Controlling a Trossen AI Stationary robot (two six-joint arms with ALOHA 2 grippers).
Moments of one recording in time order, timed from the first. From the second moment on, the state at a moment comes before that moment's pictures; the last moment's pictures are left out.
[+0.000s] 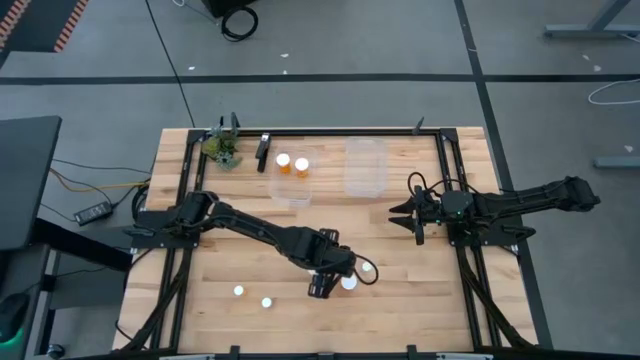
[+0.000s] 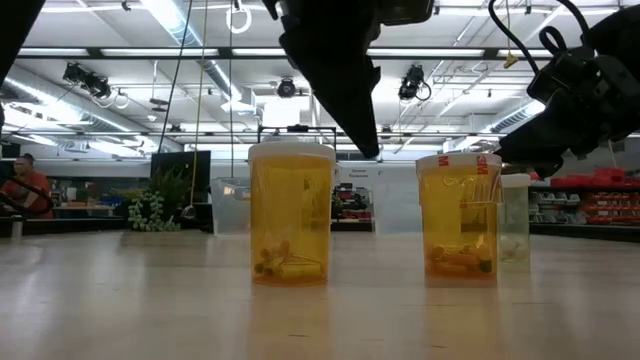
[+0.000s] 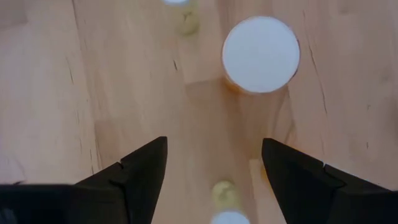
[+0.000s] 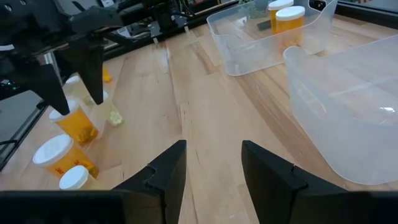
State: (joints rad) left arm -0.30 2.14 1.83 -0.87 -0.10 -0.10; right arm 0.05 0.41 0.01 0.10 0.15 0.35
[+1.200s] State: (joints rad) left arm -0.31 2.36 2.27 -1.14 -0.13 -0.17; right arm 0.05 0.41 0.01 0.10 0.15 0.35
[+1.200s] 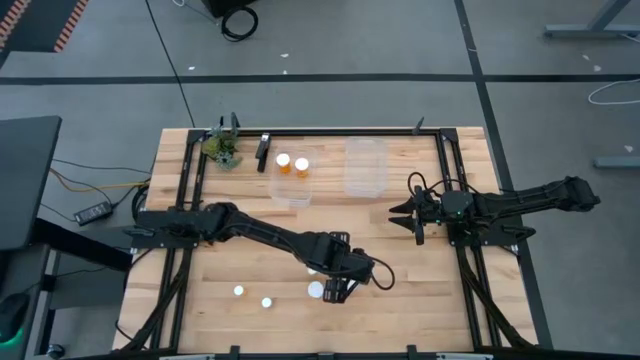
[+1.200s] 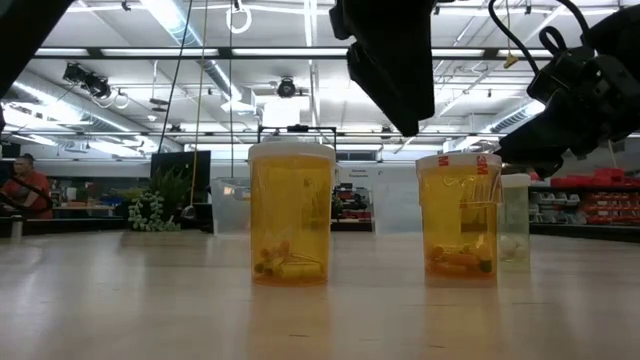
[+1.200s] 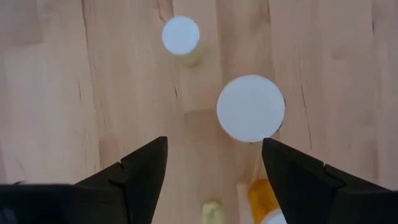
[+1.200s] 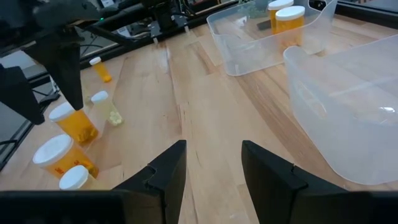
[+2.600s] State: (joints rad) left arm -0.36 2.45 2.24 -0.96 -0.14 -0.11; right arm 0.05 0.41 0.01 0.10 0.15 0.35
